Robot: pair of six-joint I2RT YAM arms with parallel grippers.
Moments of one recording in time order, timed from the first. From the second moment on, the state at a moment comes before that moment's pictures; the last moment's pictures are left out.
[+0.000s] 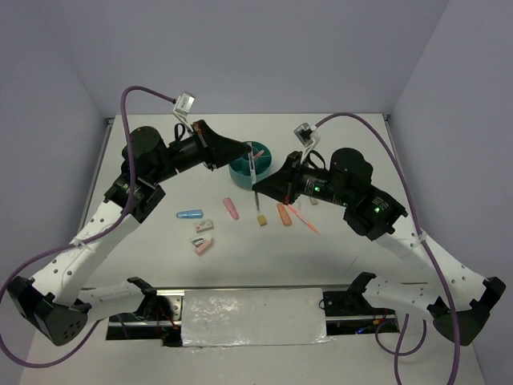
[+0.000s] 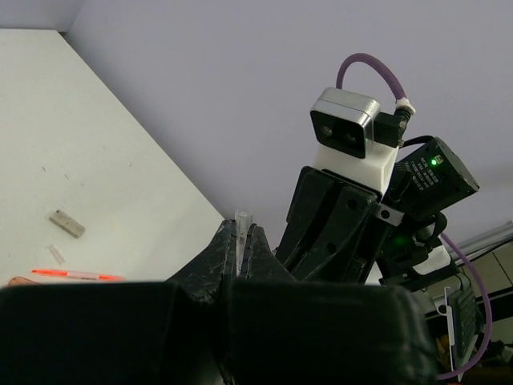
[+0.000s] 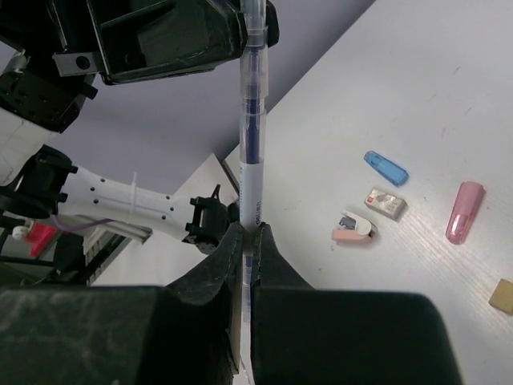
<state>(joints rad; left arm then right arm) -0.54 1.13 1.22 0.04 0.51 -0.85 0.75 0.99 1.14 -0.24 -0.36 0.60</state>
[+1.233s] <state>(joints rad) -0.53 1.22 1.35 0.06 0.64 -0.83 0.70 1.06 1.25 -0.17 -0.43 0.48</state>
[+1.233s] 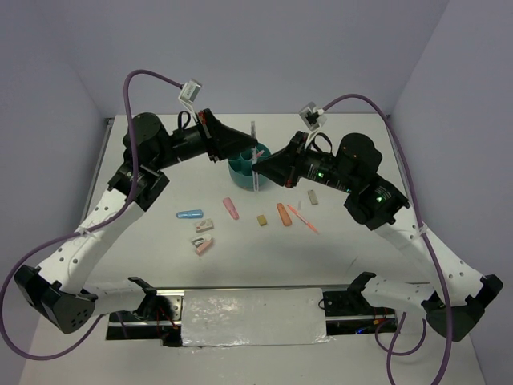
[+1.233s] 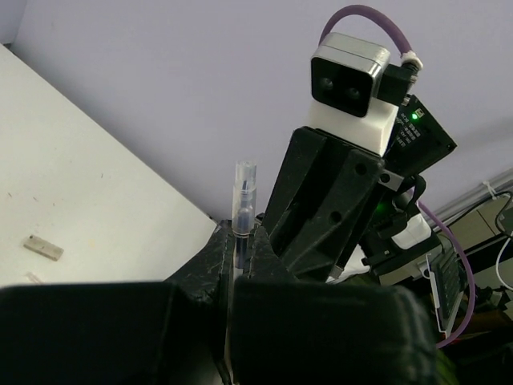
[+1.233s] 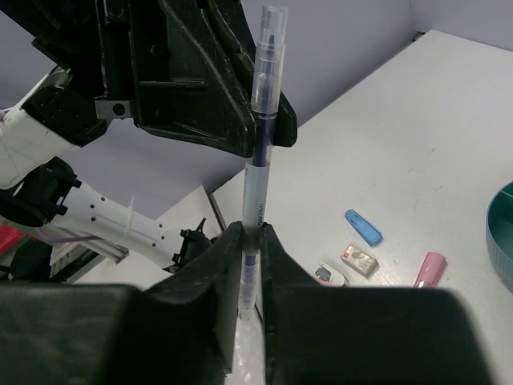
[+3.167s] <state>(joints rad) -0.50 1.22 1.35 0.14 0.60 -0.85 0.70 1.22 1.39 -0.27 -0.56 0.49</state>
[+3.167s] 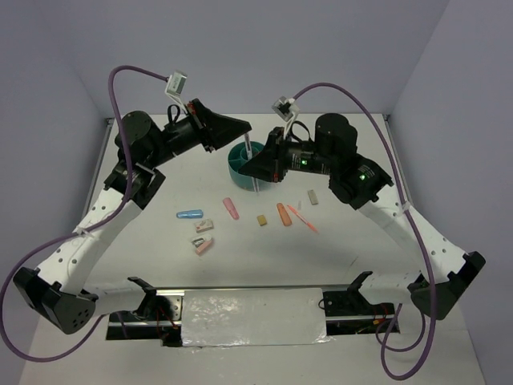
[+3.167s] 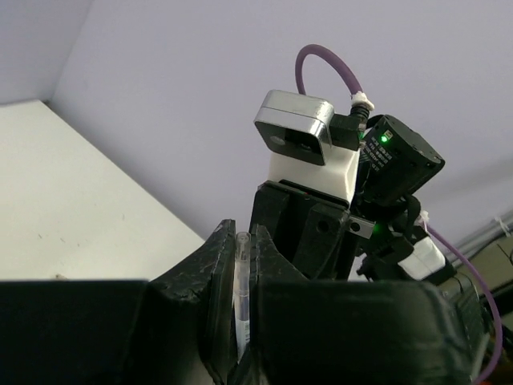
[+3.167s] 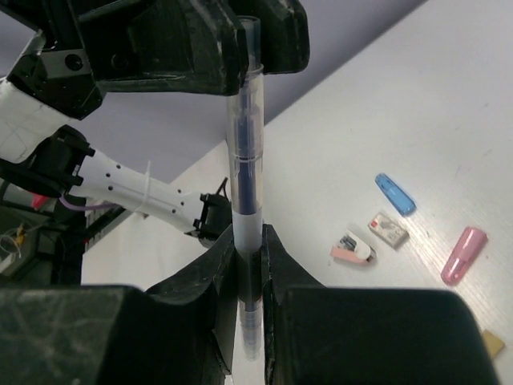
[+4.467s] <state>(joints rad) -0.63 1.19 1.84 -0.75 -0.38 -0.74 0.61 1.50 1.33 -0.09 -0.28 0.29</state>
